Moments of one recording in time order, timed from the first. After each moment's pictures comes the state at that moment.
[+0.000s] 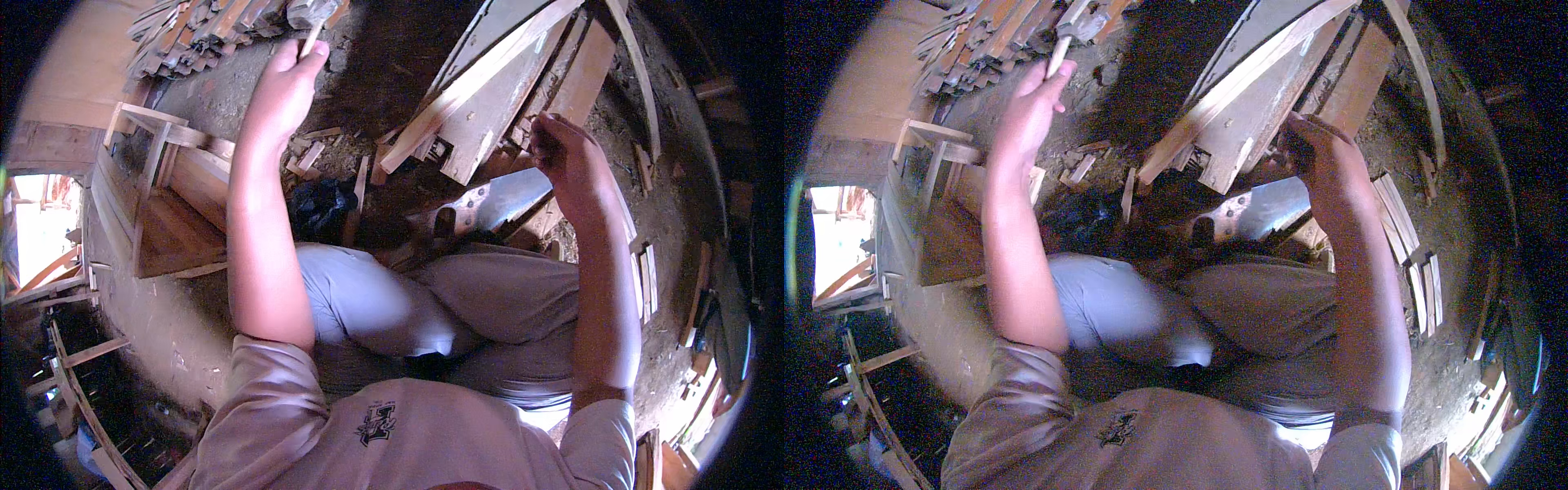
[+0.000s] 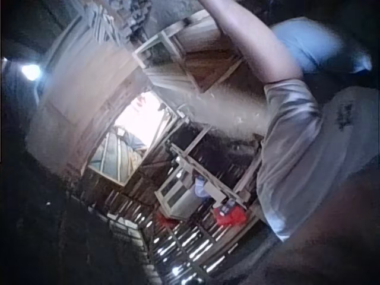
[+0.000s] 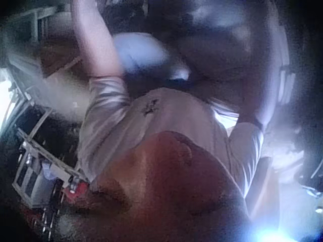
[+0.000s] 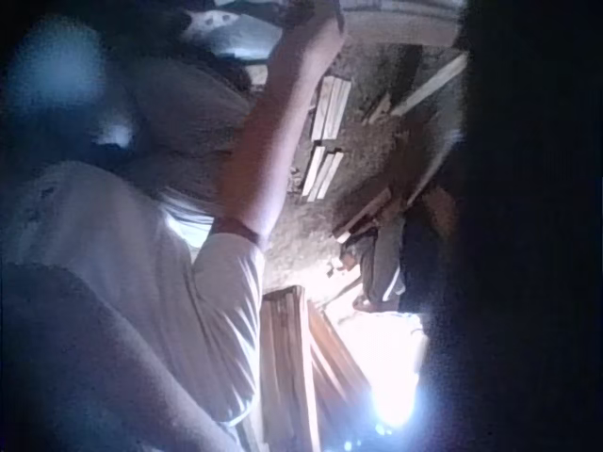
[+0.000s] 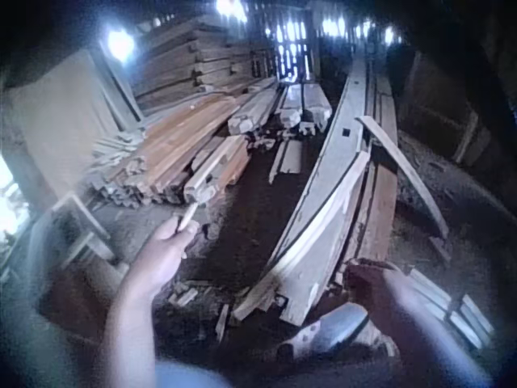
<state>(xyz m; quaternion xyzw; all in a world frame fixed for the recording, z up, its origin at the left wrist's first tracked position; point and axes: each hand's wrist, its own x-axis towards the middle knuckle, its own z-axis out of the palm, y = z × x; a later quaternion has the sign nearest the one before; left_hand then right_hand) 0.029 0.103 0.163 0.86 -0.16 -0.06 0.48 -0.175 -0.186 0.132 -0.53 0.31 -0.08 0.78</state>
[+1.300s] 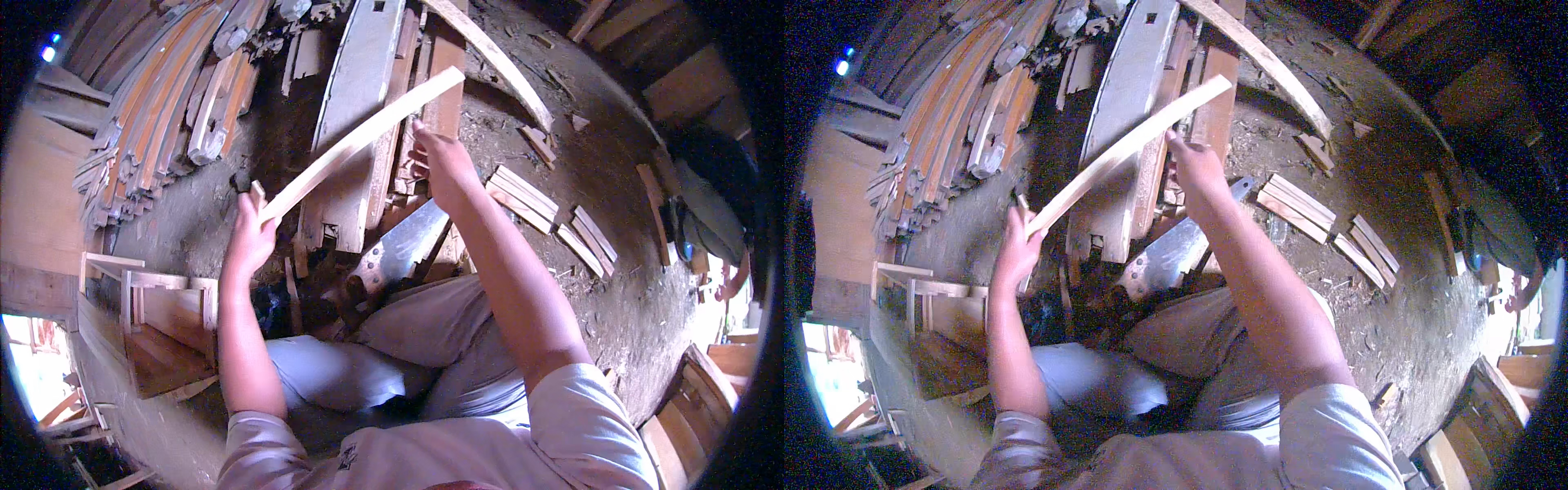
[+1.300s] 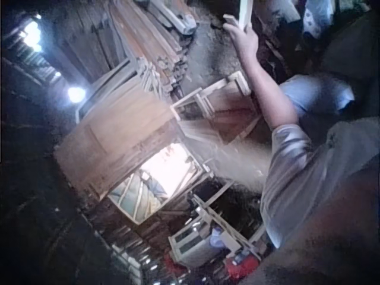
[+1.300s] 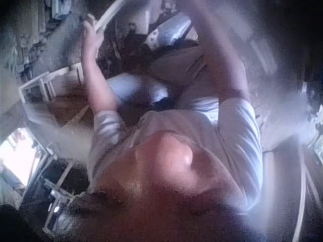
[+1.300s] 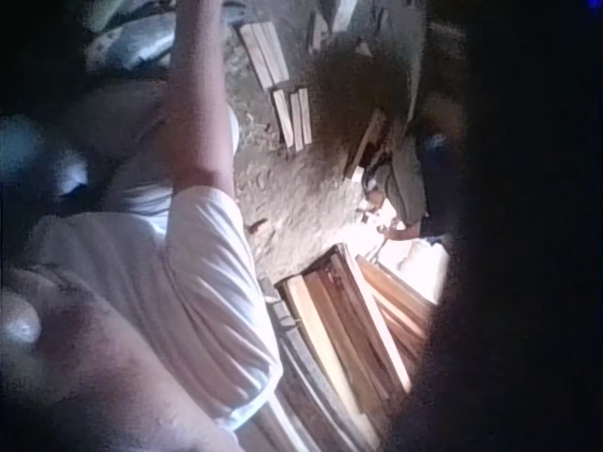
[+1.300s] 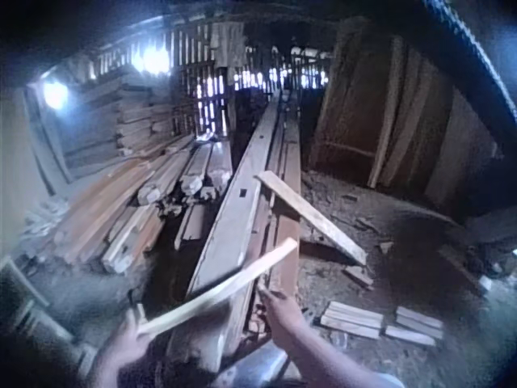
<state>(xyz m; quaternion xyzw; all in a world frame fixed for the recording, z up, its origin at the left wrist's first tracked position) 0.007 0.067 0.087 0.89 -0.34 -0.05 0.31 -0.161 -0.241 0.115 -0.50 0.38 -0.20 0.75</state>
